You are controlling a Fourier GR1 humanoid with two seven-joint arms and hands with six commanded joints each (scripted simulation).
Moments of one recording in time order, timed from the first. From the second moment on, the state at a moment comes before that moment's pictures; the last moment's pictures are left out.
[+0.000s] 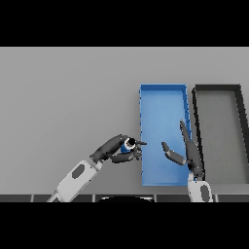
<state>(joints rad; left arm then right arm) -0.25 0.15 -0.62 -1.59 0.10 -0.13 -0.04 0.19 -0.12 0.10 -1.76 0.17 0.04 -0.06</state>
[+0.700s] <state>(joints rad) -0.27 0.15 -0.62 -1.58 0.09 -0.13 -0.03 -0.04 -0.36 0.19 -2.05 -0.36 0.43 0.24</state>
